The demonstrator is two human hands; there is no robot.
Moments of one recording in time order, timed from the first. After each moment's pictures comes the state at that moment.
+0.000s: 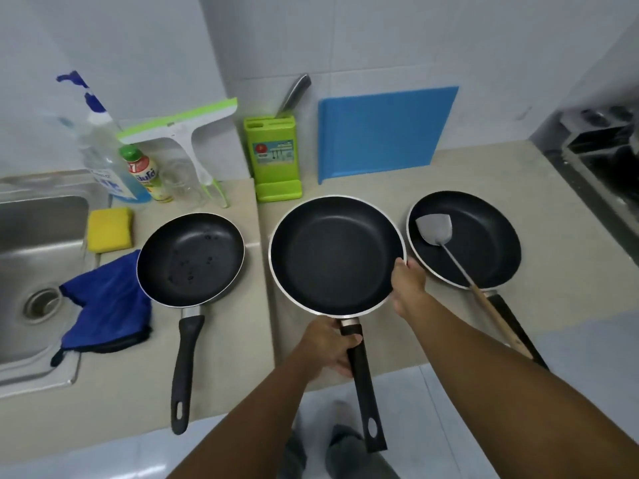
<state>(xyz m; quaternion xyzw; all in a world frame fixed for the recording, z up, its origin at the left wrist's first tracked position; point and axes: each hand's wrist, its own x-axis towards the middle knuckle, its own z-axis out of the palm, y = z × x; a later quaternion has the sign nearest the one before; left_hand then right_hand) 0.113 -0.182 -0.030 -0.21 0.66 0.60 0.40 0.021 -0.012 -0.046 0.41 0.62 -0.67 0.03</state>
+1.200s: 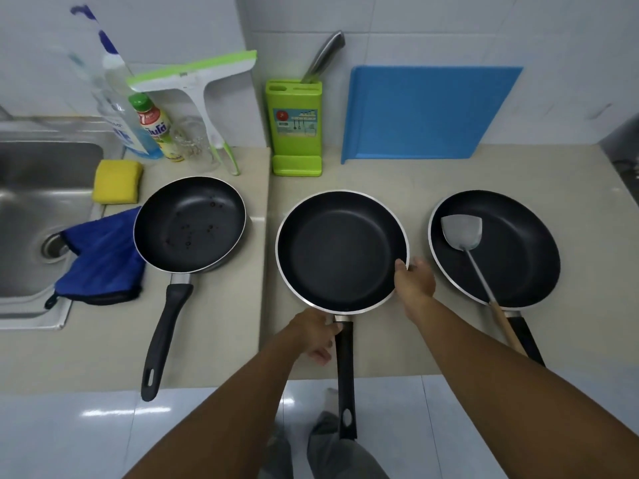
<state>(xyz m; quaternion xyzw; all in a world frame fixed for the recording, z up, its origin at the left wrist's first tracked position) 0.099 -0.181 -0.065 -0.24 0.71 0.50 0.43 0.005 0.015 -0.095 0.34 0.80 -0.50 0.07</state>
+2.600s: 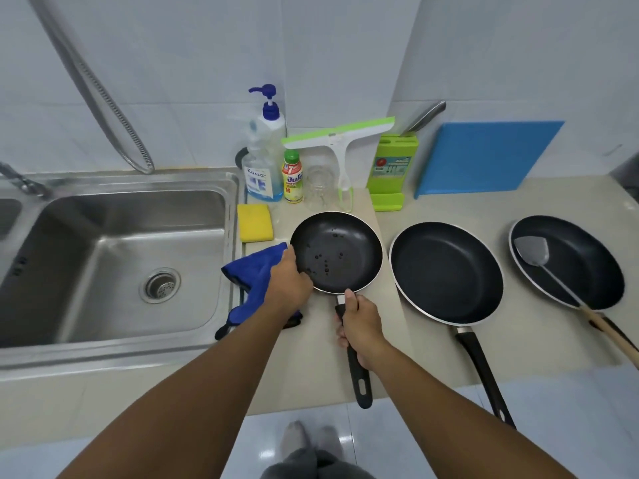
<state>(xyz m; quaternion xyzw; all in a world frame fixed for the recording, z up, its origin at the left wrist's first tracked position) 0.075 -0.508 0.012 -0.16 0.88 0.44 0.09 0.119 -0.362 -0.018 0.30 0.70 -0.62 0.20</state>
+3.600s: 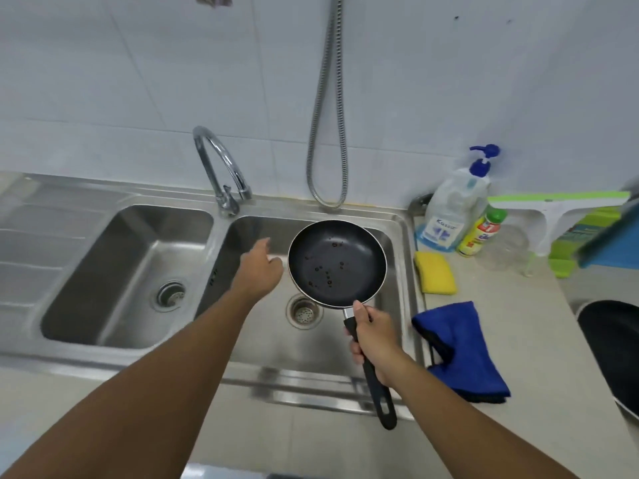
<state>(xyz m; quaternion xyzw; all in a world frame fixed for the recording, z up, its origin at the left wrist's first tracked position) 0.068 -0.953 0.054 -0.27 0.86 0.43 0.03 0.099 -0.721 0.015 0.17 0.72 -0.62 0.27</state>
